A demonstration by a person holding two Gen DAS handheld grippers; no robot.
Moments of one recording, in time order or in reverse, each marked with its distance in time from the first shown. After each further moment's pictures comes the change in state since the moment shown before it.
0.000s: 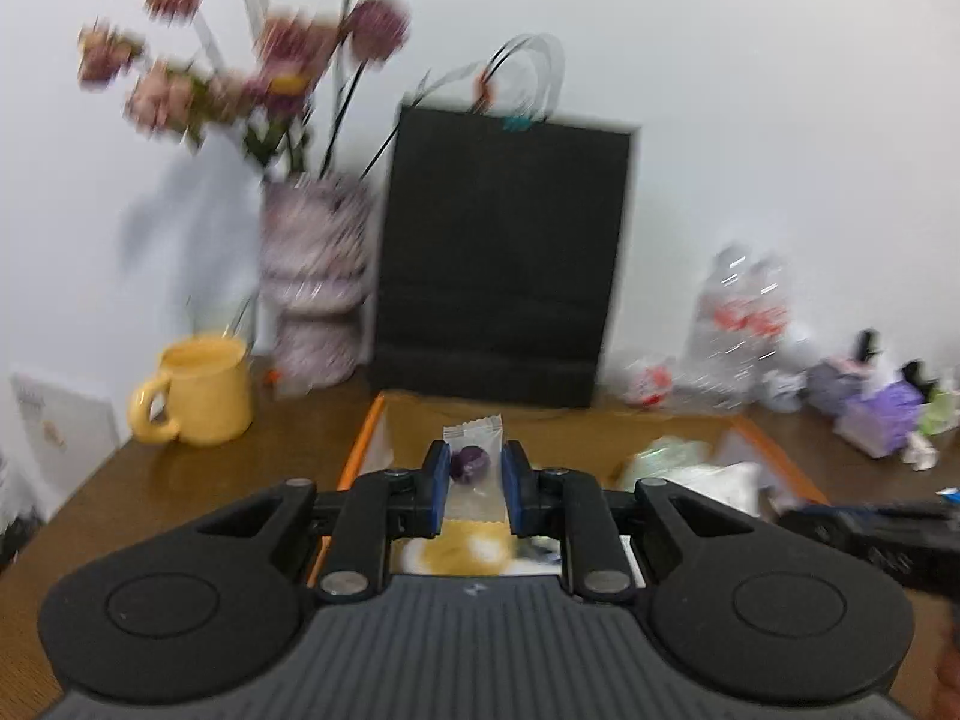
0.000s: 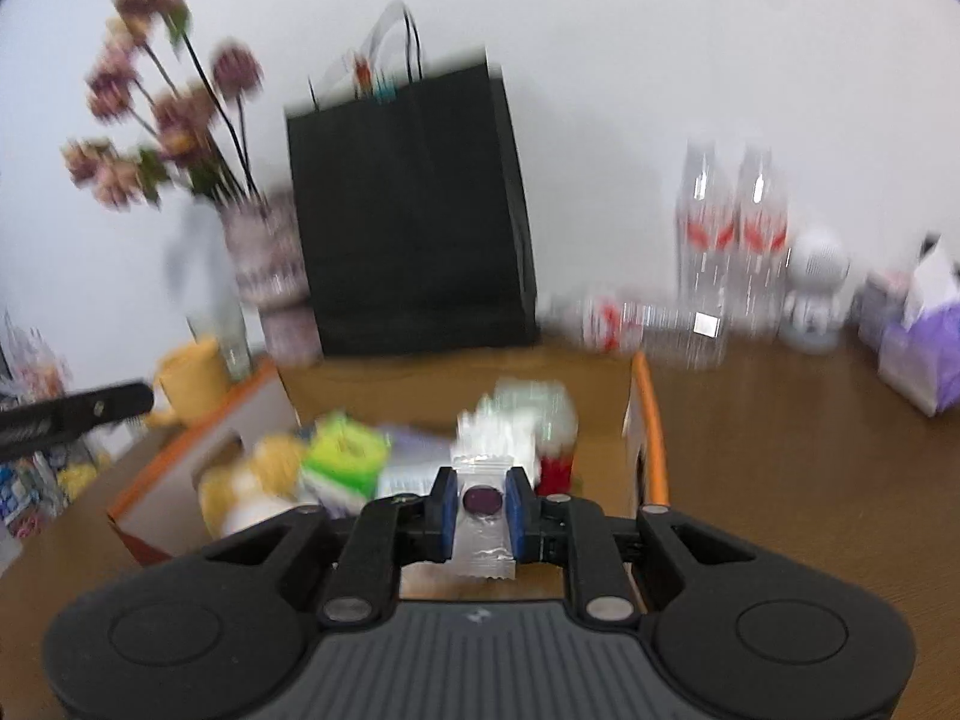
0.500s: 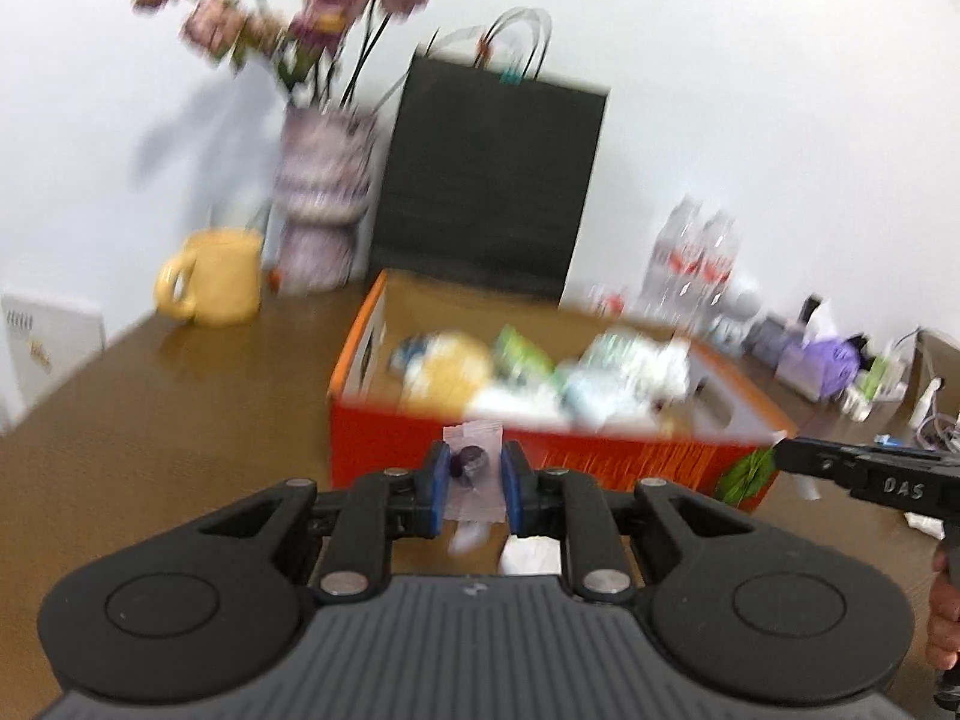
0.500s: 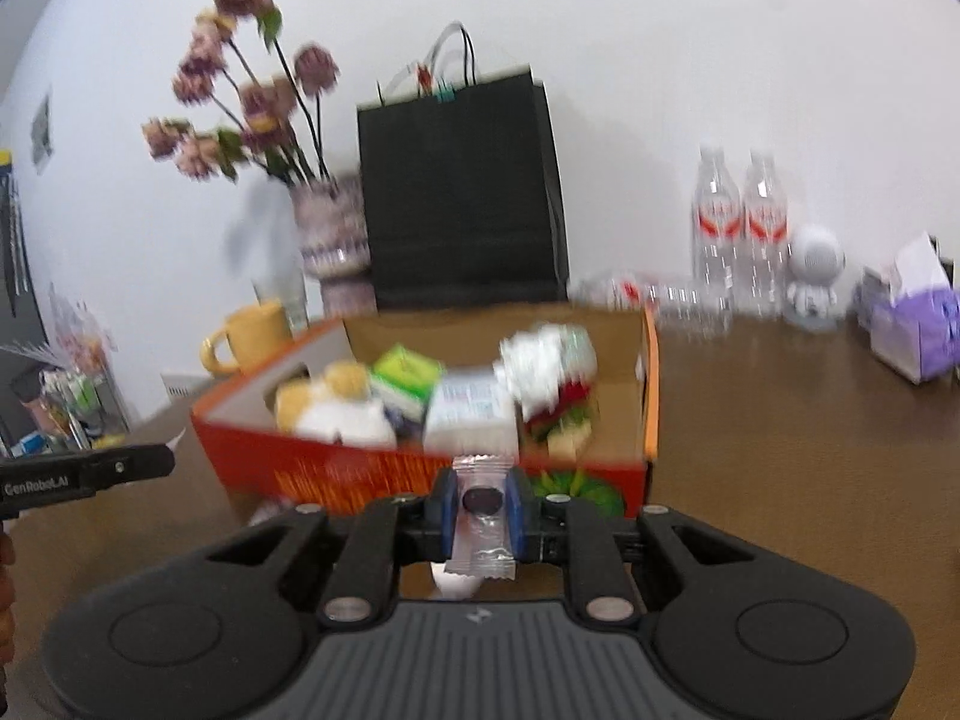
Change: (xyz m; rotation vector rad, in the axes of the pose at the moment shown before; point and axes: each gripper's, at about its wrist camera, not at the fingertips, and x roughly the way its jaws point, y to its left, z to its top) left arm -0.101 0.009 -0.057 -0.005 -0.024 -0.113; right arm -0.084 0.010 -0.056 -0.060 -0.089 0.077
